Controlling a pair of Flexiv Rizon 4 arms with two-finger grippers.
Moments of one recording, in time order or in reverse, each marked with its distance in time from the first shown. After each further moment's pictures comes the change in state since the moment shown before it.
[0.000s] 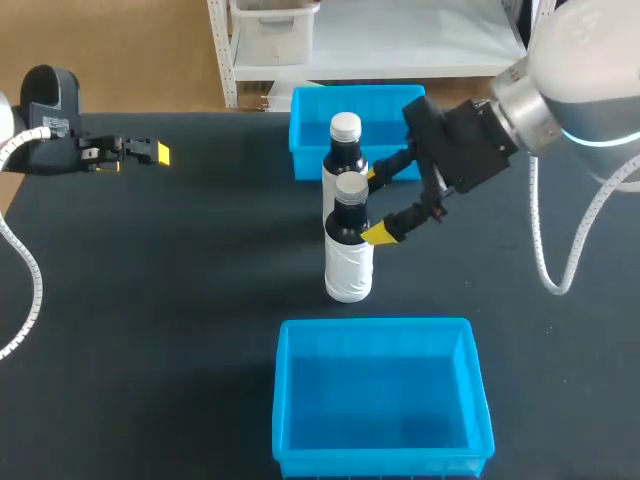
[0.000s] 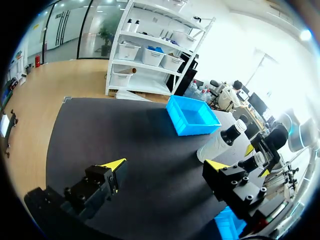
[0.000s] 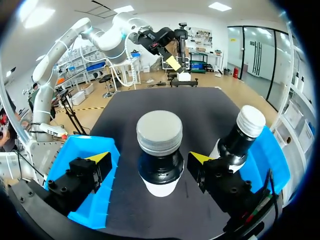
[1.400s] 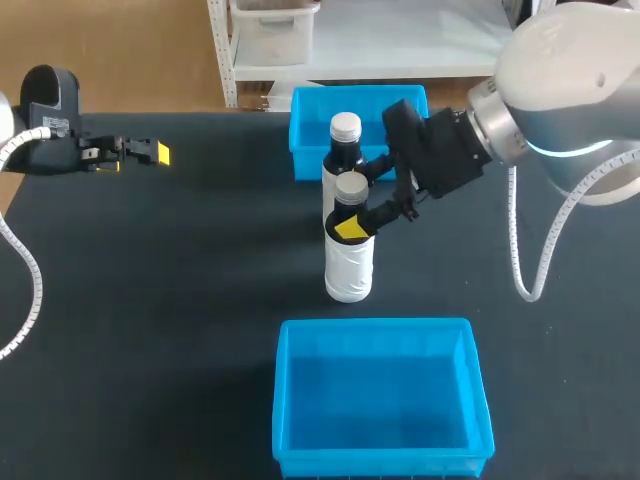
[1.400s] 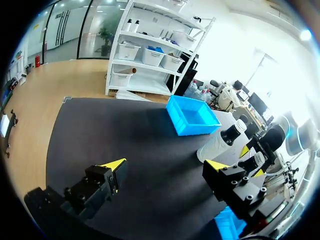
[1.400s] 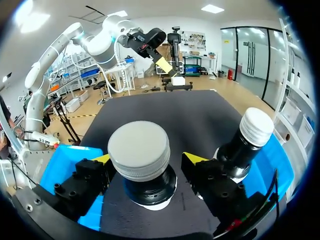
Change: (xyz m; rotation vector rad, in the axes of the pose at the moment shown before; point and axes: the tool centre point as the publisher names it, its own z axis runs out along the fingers) left arm 0.000 0.000 0.000 0.000 0.000 0.000; right arm -0.010 -0.016 0.026 0.039 -0.052 0.034
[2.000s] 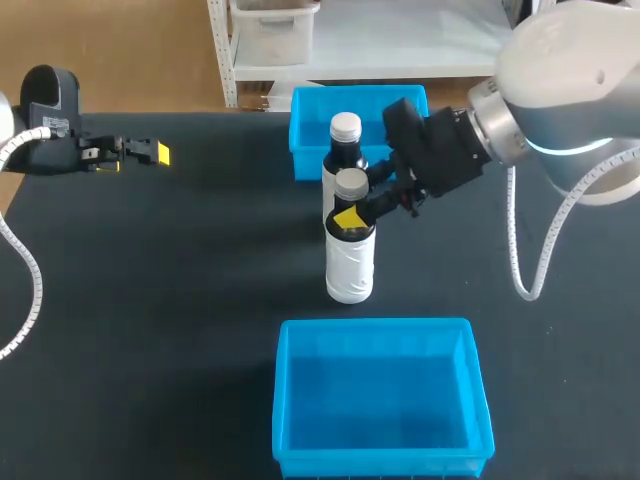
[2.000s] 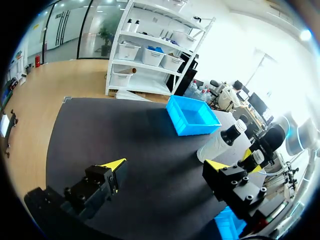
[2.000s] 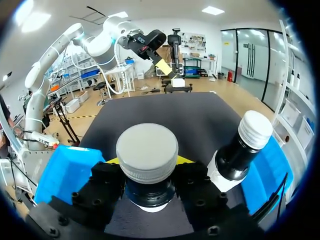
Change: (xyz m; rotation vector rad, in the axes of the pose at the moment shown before) left arm 0.000 0.000 0.000 0.000 0.000 0.000; right arm -0.003 -0.002 -0.001 0.008 -0.015 -0.009
